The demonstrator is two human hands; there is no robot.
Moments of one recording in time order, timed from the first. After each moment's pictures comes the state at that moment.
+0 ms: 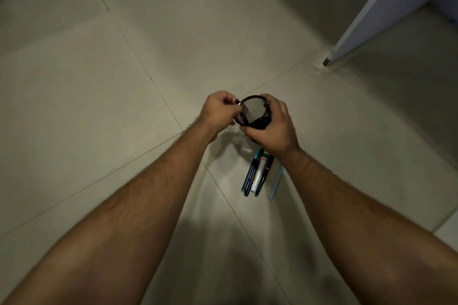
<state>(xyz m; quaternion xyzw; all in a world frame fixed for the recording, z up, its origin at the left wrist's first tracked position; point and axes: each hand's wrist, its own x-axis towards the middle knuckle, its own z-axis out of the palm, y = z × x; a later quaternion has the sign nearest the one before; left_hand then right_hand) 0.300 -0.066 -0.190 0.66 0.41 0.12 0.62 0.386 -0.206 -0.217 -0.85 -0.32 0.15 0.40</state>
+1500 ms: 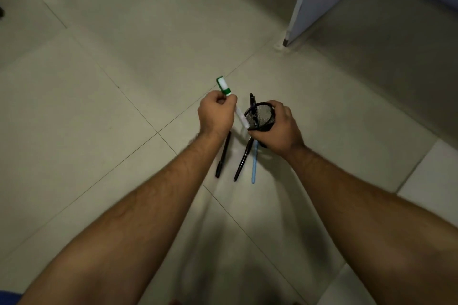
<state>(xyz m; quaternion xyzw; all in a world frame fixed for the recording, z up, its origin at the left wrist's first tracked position) 0.333 -0.155 -0.185 0.65 0.46 0.20 0.57 0.404 -0.305 -0.227 -0.89 -0.23 0.16 0.36</state>
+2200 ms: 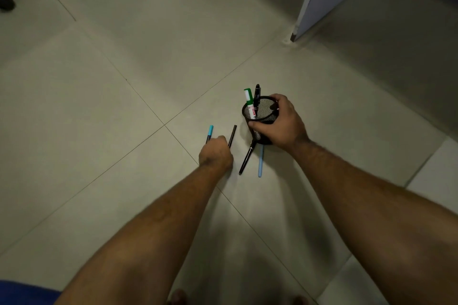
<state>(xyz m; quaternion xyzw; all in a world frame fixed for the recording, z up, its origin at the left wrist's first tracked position) 0.265 -0.181 -0.250 0.86 0.41 -0.23 0.20 0.395 -0.301 -0.212 -0.88 -0.22 0.18 0.39</state>
